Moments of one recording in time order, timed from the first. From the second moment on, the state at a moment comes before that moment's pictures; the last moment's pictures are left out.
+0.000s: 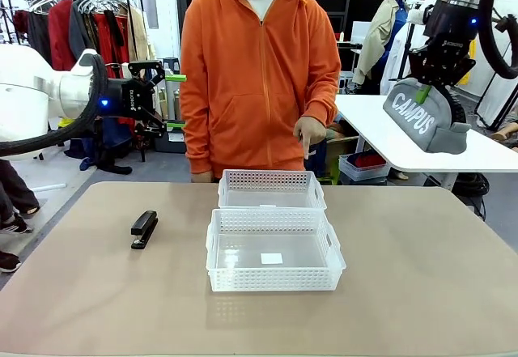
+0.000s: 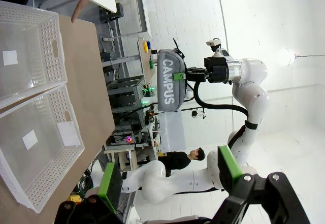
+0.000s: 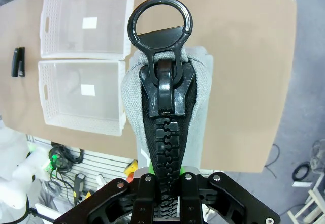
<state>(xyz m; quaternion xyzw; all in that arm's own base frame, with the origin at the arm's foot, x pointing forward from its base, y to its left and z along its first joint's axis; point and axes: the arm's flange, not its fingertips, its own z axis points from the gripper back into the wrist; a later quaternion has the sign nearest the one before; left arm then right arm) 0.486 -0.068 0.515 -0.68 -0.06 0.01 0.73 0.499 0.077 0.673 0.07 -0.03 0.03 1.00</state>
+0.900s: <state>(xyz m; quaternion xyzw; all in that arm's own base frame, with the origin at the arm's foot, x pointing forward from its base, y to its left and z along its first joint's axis) 0.486 -0.068 0.515 -0.68 -0.06 0.01 0.73 0.502 0.077 0.671 0.07 -0.03 0.05 1.00</state>
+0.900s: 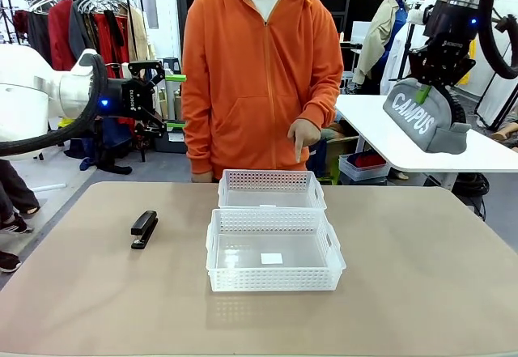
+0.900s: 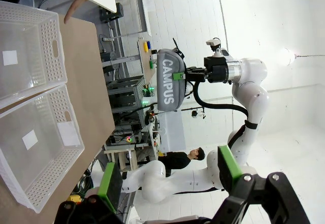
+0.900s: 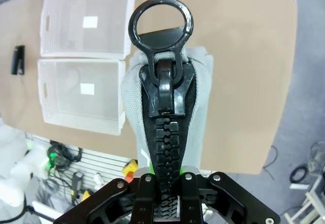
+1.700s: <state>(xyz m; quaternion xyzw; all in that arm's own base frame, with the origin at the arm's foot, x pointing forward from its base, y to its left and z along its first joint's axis) 0.486 -0.068 0.515 -0.68 -0.06 0.01 0.73 0.572 0.126 0.692 0.06 -0.09 0.32 0.94</state>
